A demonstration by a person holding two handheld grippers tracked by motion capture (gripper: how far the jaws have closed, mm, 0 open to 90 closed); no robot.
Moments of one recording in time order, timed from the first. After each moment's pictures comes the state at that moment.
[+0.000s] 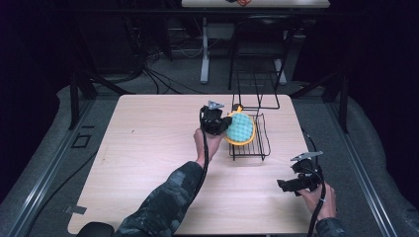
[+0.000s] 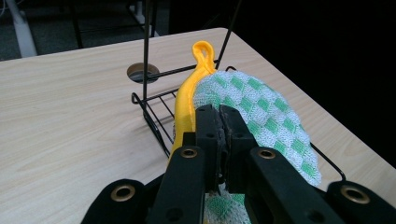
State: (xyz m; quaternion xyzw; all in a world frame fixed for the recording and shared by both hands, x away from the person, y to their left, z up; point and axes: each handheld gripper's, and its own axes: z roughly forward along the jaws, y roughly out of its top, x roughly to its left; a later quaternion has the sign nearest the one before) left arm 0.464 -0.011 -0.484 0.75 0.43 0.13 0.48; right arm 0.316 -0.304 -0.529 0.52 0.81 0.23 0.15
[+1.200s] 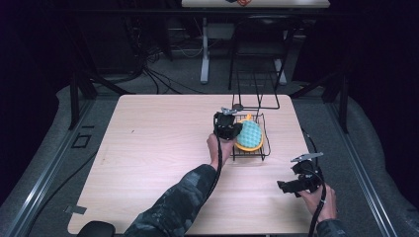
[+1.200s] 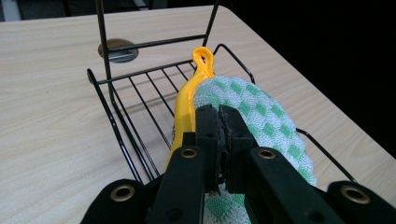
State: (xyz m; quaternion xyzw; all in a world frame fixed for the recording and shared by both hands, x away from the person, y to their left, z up) left arm 0.469 -0.051 -0.516 0.76 0.45 0.12 0.46; right arm 0.313 -0.305 -0.530 0.52 0.81 0.24 0.15
